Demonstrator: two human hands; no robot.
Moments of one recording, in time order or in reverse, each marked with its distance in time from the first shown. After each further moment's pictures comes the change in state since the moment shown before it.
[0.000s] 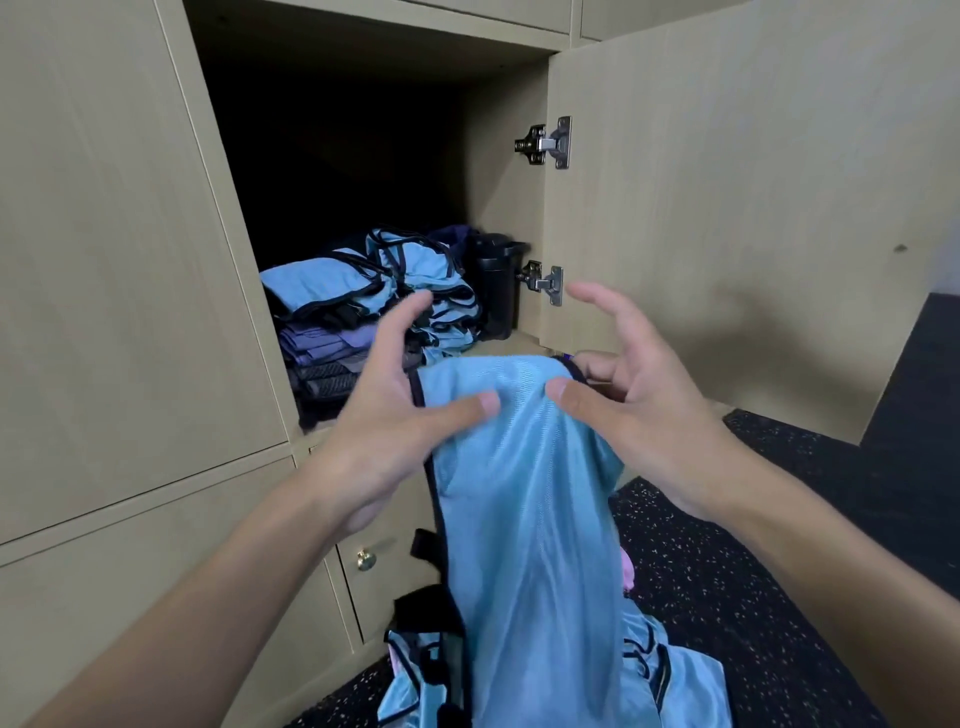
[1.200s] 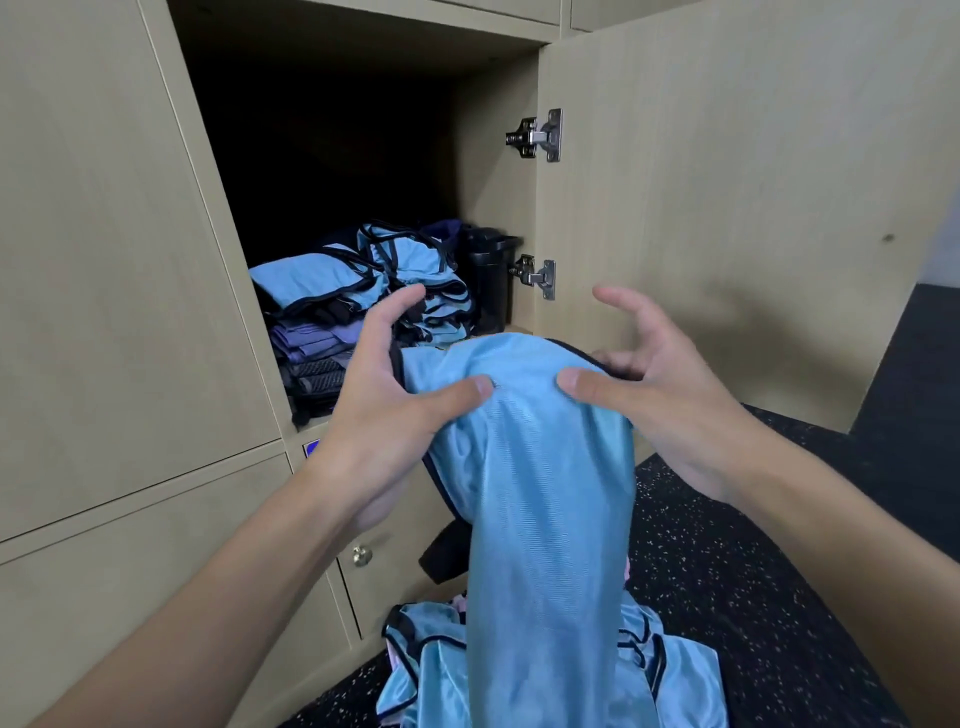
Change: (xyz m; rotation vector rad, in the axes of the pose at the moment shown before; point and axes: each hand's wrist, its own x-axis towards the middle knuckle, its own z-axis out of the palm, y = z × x) left_hand 0.001 -0.002 0.011 -0.091 0.120 0.069; right_hand 0.003 0.001 -0.016 0.128 0.097 0.165
